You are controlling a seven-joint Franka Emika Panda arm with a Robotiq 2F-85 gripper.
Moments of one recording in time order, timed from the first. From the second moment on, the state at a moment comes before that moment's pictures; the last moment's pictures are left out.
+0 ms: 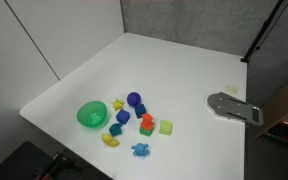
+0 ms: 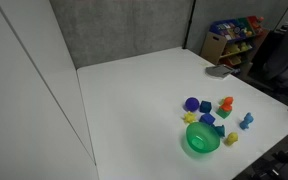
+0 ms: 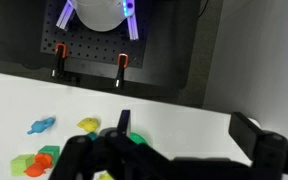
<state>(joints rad) 0.20 -0.73 0.24 -2.41 0.24 1.43 0.24</state>
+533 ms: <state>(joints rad) 0.19 -0.73 0.25 -2.41 0.24 1.43 0.24</state>
